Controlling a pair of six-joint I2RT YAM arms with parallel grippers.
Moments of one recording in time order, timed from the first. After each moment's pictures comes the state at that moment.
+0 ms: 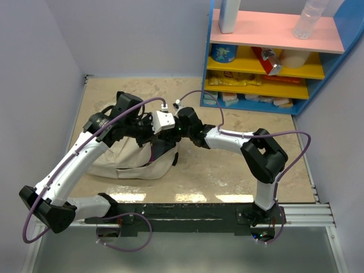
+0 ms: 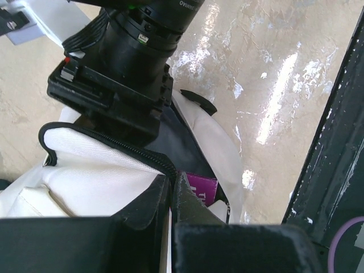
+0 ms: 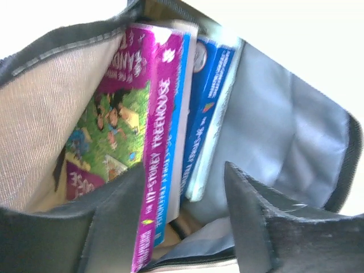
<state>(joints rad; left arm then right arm) -0.58 1.22 1.37 -1.00 0.36 0.59 0.79 1.88 1.19 0.18 -0.26 0.89</state>
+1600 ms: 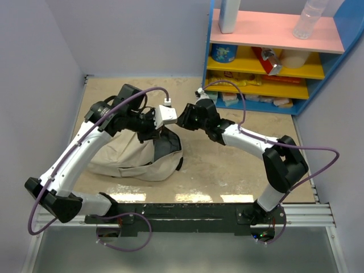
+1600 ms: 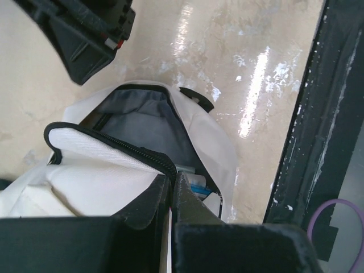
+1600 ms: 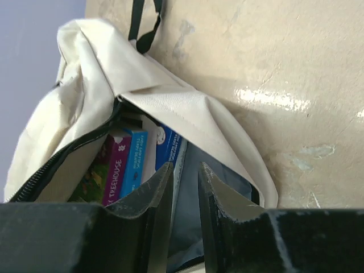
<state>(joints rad) -0.57 1.31 1.55 -1.15 0.45 0.62 0.66 1.68 1.12 0.08 -0.06 0.81</state>
